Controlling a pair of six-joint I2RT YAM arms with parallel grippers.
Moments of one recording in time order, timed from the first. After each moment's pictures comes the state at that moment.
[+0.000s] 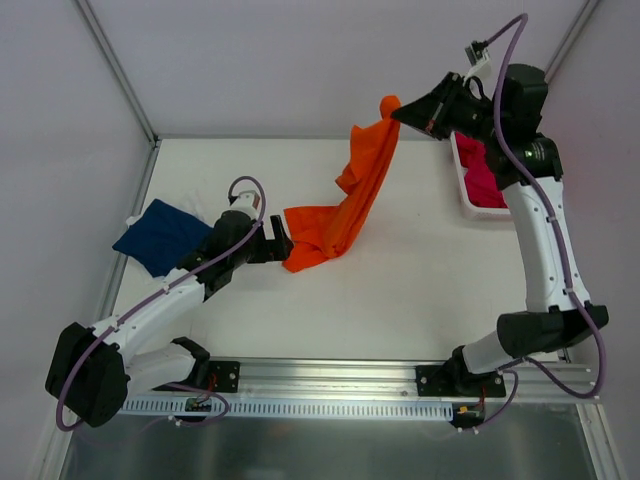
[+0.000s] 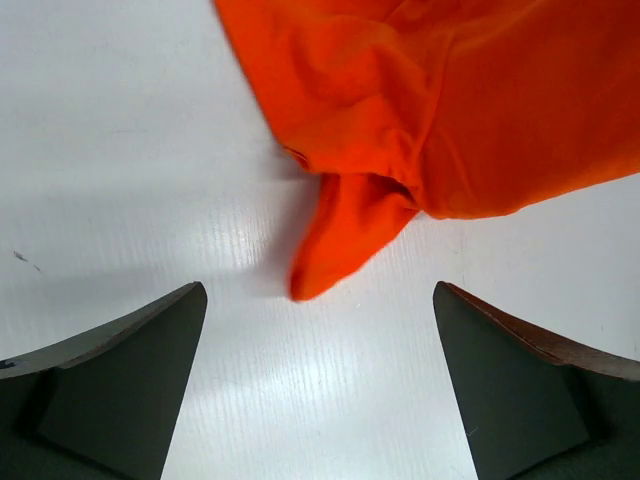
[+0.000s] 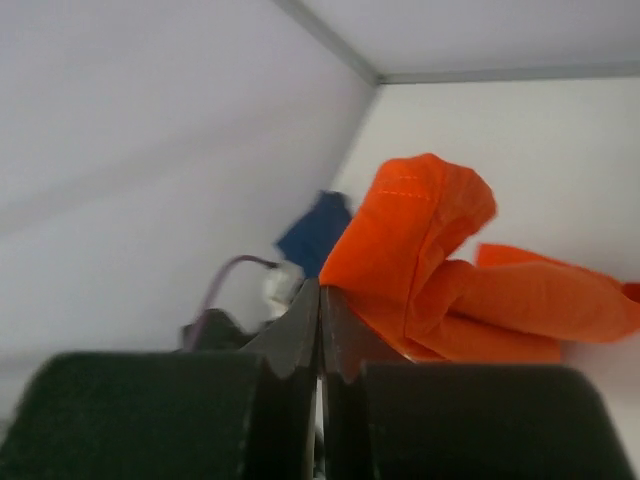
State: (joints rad) left arm -0.52 1.09 0.66 -0.16 -0.06 -0.51; right arm 0.19 1.55 1.95 -0.50 -0.74 0.78
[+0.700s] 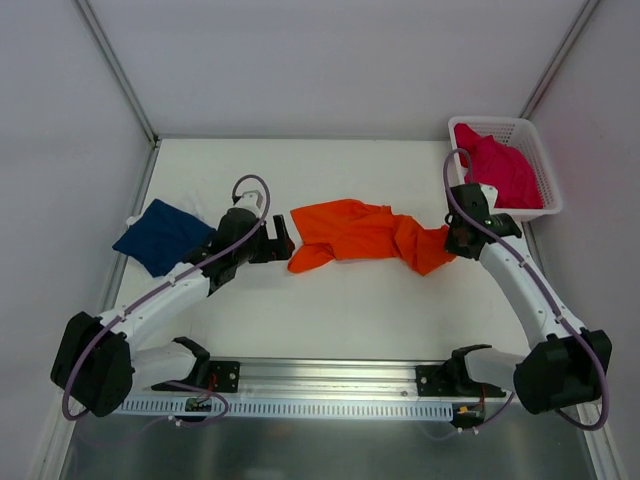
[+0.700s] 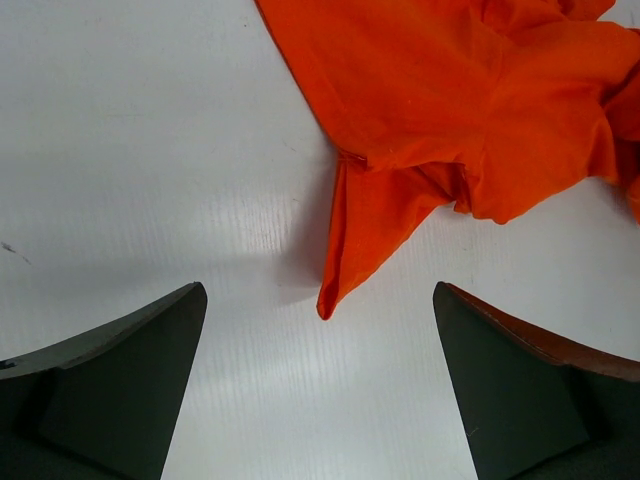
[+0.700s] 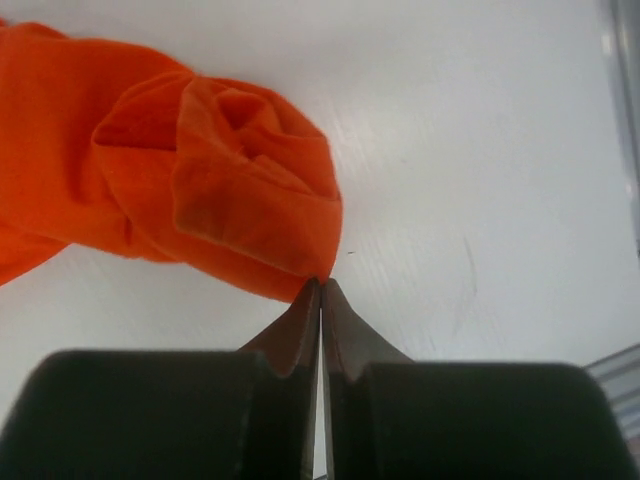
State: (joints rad) left arm -0.52 1.13 0.68 -0.18 -0.06 -0.53; right arm 0.23 1.22 1.05 -0.88 0.40 0.44
